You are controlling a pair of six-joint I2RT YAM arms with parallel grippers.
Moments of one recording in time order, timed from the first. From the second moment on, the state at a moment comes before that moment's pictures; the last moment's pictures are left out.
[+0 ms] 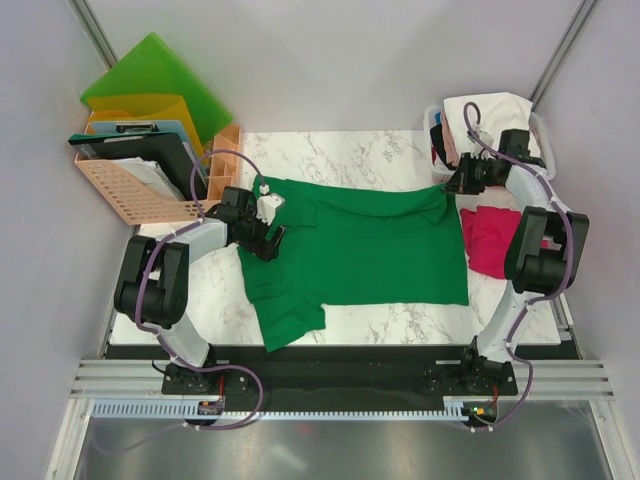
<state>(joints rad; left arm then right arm) -0.21 1.70 0.94 -0.26 0.30 0.39 -0.23 1.93 1.53 -0.58 -0.69 -0.11</state>
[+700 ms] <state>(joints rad) -0.21 1.70 0.94 -0.26 0.30 0.39 -0.18 1.78 1.35 -0.53 -0.53 -0.11</state>
